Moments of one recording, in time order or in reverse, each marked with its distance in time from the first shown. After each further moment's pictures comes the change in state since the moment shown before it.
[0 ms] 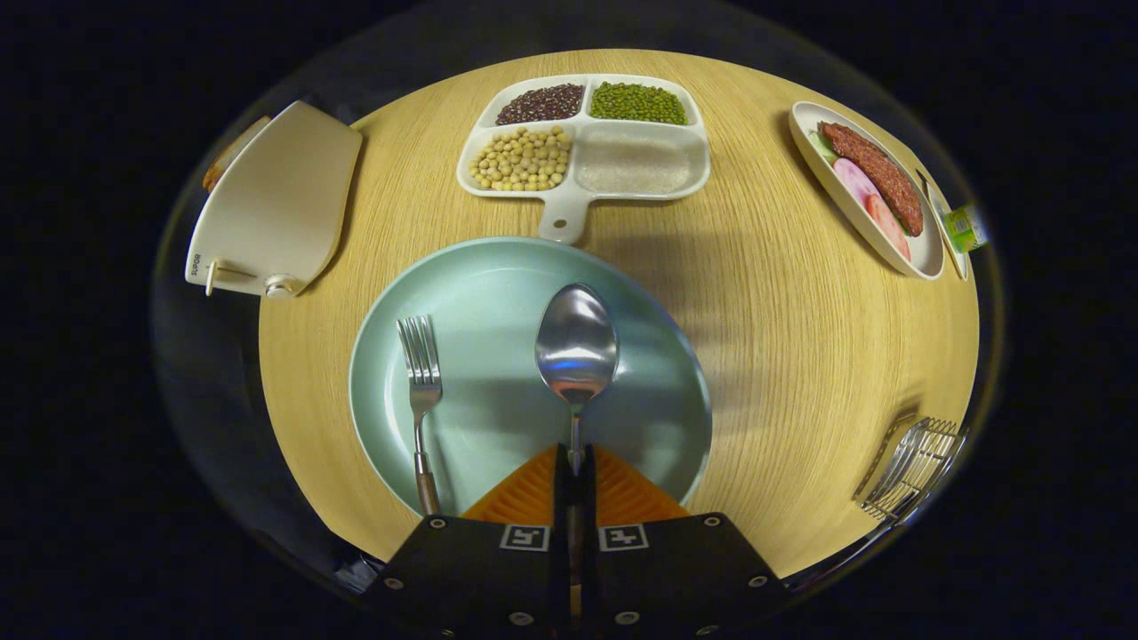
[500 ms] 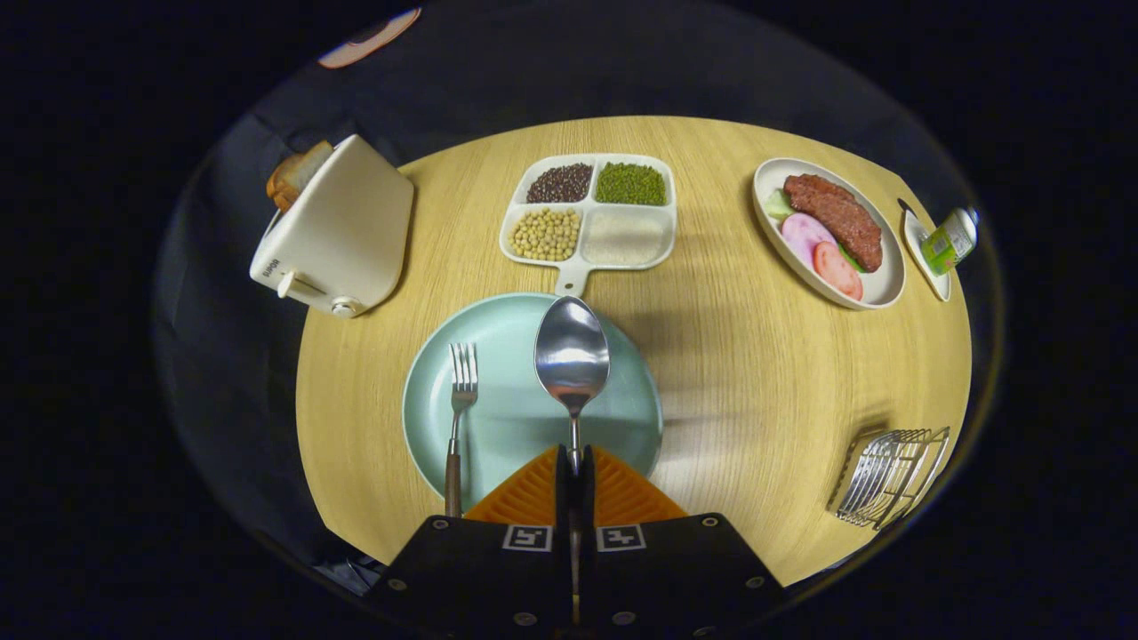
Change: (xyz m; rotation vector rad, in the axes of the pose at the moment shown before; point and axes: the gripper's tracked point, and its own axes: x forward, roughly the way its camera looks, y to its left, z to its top) arm -0.078 -0.012 0.010 -0.045 -0.251 0.052
